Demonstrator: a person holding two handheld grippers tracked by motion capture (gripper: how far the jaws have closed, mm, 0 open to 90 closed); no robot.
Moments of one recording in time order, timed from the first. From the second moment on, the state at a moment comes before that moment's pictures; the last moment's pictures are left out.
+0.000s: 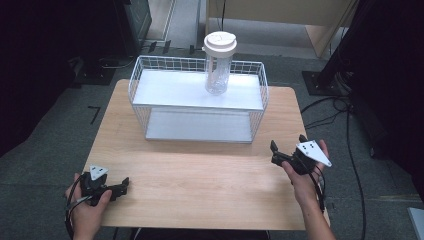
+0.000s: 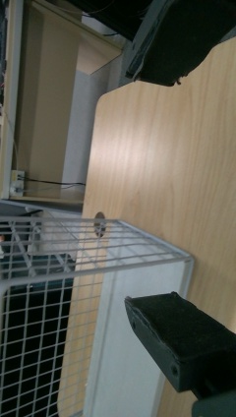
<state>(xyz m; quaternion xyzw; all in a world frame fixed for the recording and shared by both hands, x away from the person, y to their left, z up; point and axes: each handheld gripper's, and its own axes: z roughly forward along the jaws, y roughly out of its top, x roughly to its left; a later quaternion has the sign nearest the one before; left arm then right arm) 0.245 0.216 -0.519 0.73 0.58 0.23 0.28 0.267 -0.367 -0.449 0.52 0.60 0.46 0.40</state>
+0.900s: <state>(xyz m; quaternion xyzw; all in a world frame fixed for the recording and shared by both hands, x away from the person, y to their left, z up) 0.245 0.216 -0.519 0.73 0.58 0.23 0.28 0.209 -0.423 -0.503 0.56 0.63 0.38 0.37</state>
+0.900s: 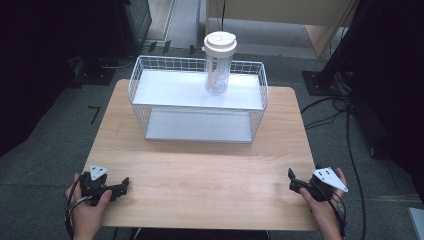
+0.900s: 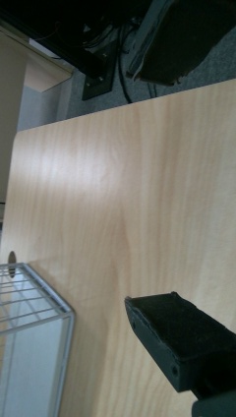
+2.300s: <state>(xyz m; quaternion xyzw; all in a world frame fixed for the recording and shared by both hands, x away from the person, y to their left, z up) 0.245 0.216 -0.519 0.73 0.58 0.23 0.28 0.192 -0.445 -0.527 0.59 0.71 0.30 0.23</state>
